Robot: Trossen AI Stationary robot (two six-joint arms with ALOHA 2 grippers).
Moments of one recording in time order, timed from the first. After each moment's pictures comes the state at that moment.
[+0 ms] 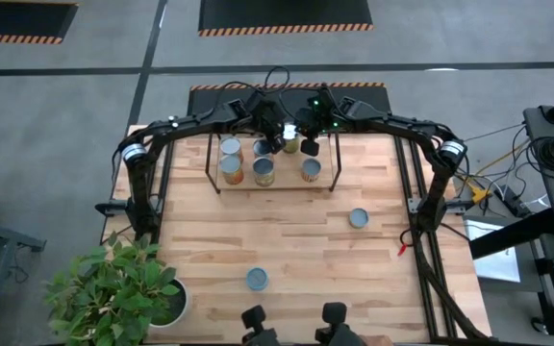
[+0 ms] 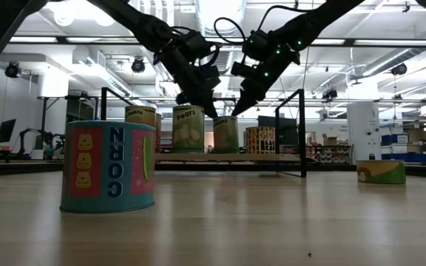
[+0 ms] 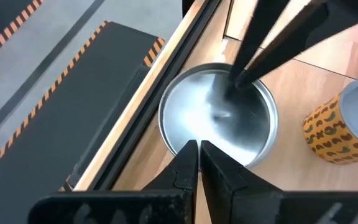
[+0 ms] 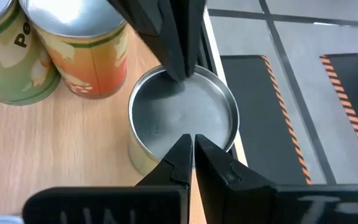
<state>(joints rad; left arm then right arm) 0.57 1.91 1.54 -0.42 0.04 0.11 -0.63 1.80 1.45 -0.41 -0.18 -0.51</state>
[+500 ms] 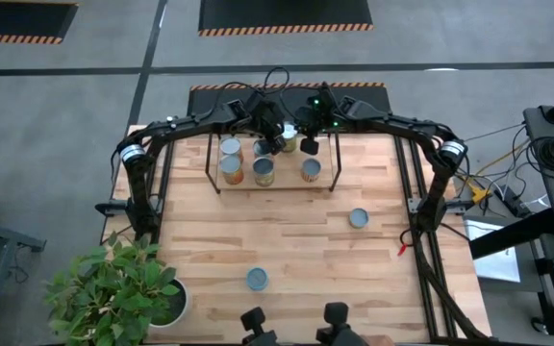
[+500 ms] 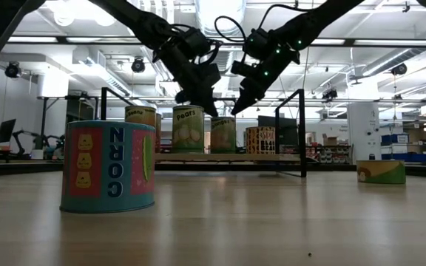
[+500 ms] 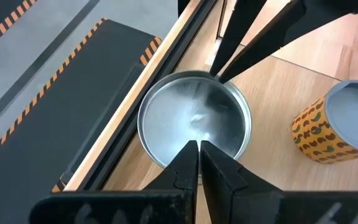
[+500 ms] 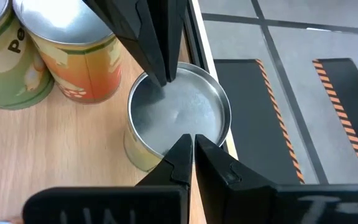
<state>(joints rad) 0.56 1.90 1.54 -0.43 0.04 0.09 -0.63 1.79 1.45 -0.39 -0.17 -0.52</state>
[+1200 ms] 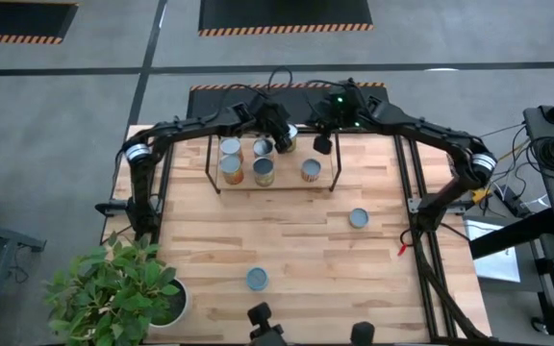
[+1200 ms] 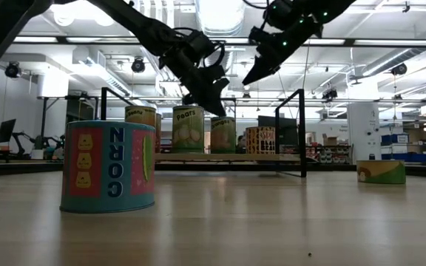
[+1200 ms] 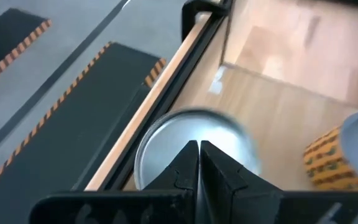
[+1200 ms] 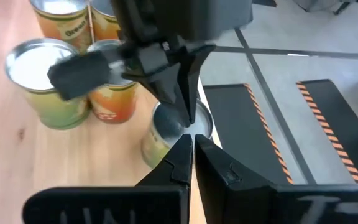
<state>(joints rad) 0.55 1.94 1.54 -0.29 0.02 0.10 -0.62 1.54 1.35 -0.41 -0.19 -0.46</state>
